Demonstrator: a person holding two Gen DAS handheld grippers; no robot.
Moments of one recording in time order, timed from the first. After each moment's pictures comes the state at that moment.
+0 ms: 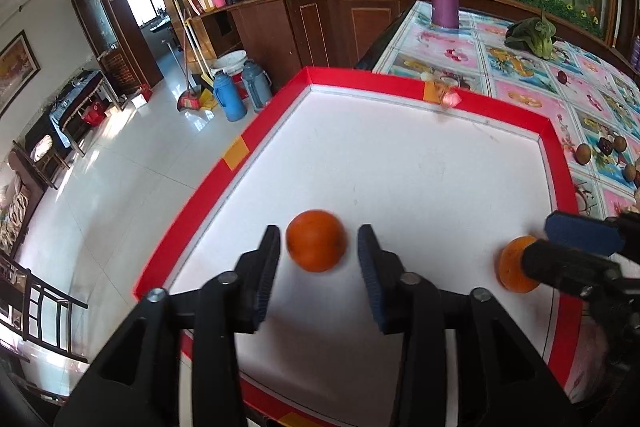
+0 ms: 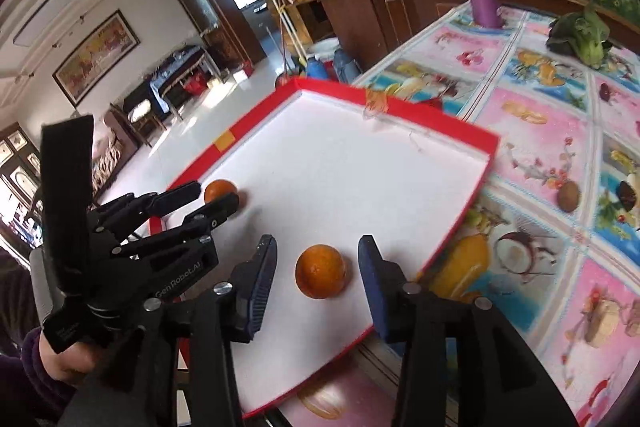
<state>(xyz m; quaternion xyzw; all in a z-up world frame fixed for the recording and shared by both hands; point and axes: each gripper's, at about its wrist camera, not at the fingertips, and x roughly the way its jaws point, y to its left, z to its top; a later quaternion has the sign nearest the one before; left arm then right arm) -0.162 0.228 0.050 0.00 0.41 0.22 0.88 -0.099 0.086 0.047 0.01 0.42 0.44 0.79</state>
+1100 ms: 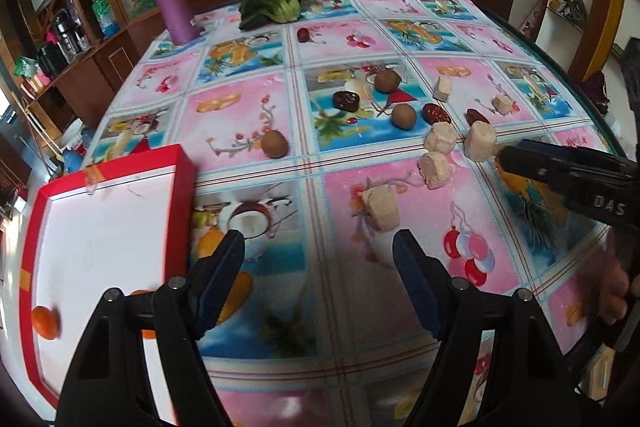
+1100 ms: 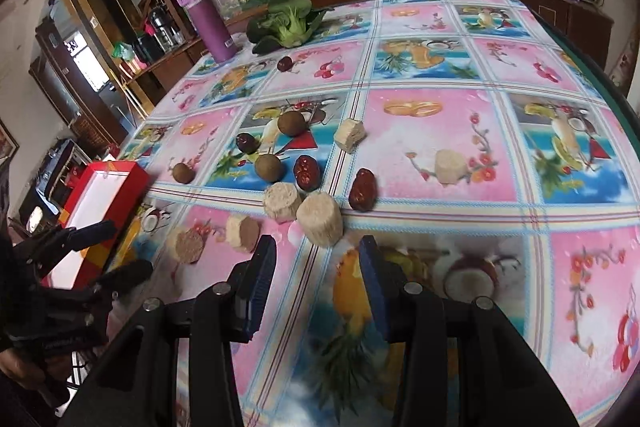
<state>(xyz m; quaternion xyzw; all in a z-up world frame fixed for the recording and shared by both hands) -0.092 0.013 0.043 0.09 0.46 -0.08 0.88 -0.067 -0.169 0.013 0.09 0.44 0.17 0.88</state>
